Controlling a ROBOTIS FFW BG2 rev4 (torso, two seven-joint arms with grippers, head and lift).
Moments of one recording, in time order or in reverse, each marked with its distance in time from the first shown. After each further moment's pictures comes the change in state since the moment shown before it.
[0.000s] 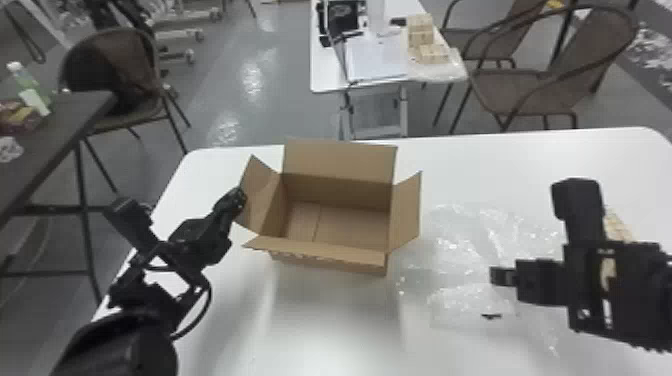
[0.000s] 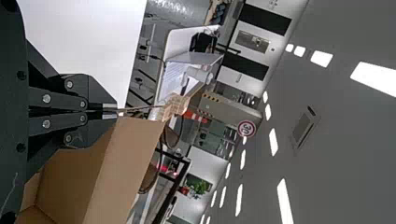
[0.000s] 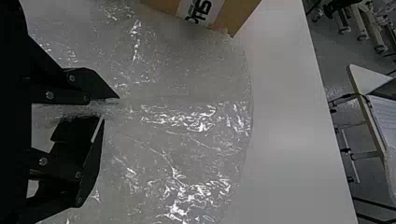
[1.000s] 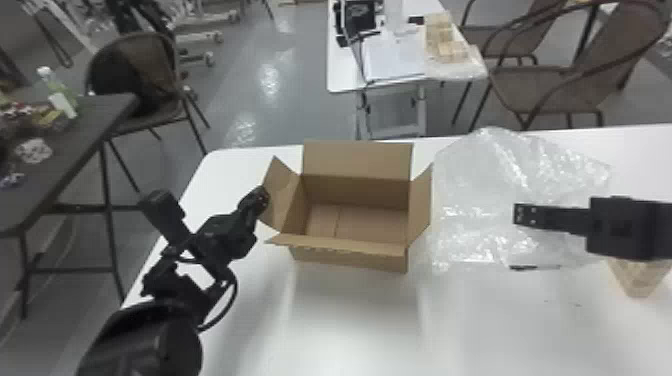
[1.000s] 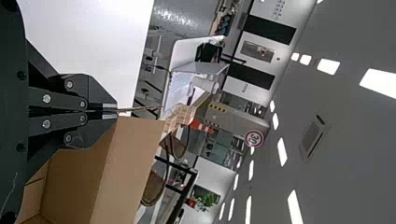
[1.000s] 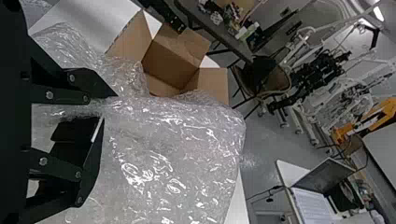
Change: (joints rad) left arm -0.002 0.055 -0.071 0.003 0.025 0.009 0.117; right arm -0.074 -0.048 -0.229 -0.224 -0.547 0.156 0.000
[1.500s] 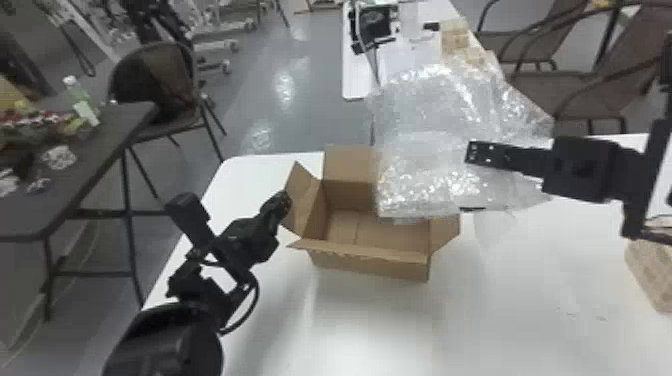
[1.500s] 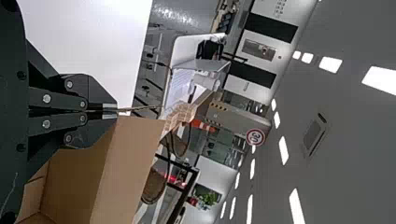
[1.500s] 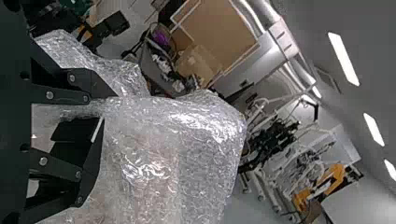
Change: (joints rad) left arm -0.001 0.024 -0.039 0.000 0.027 -0.006 0.035; right arm -0.110 0.051 0.149 0.125 -0.015 -0.248 0.160
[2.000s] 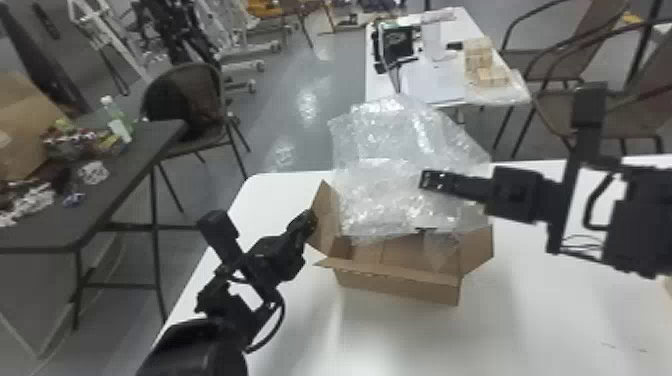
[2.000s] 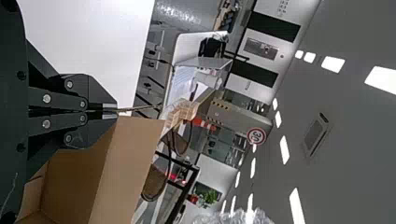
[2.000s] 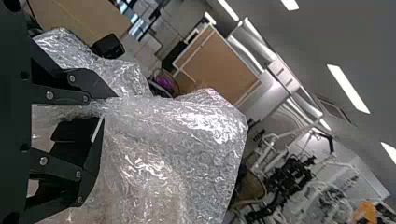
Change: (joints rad) left arm 0.001 0.000 -0.014 0.000 0.011 0.002 0.012; right arm -0.101 0.079 0.198 0.361 0.171 -0.190 0.285
